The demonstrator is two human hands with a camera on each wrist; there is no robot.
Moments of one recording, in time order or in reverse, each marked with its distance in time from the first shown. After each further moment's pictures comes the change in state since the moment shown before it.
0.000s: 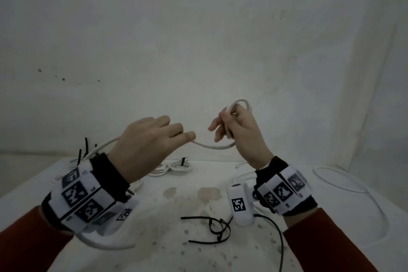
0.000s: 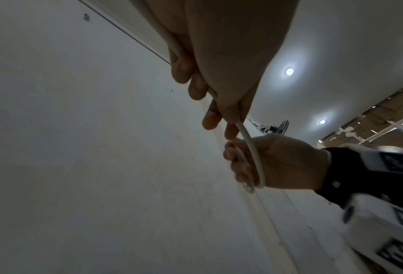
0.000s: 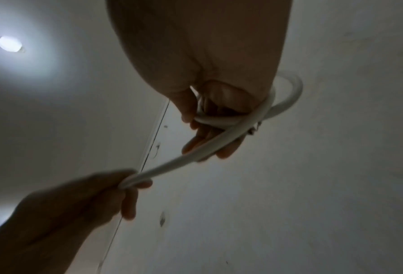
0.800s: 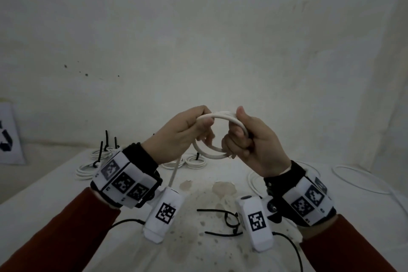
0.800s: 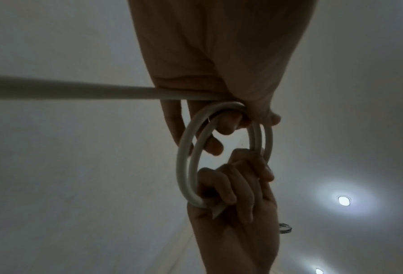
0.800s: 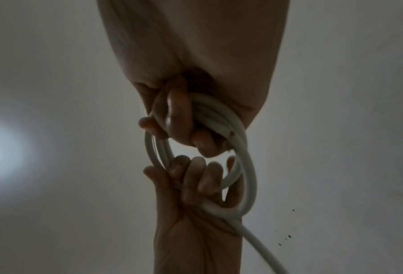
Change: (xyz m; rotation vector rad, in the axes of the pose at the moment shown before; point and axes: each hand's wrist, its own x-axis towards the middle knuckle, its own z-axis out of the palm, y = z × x) left_hand 0.014 0.008 0.005 -1.415 0.049 -0.447; right_hand -0.026 -0.021 0.028 0.580 -0.326 0.179
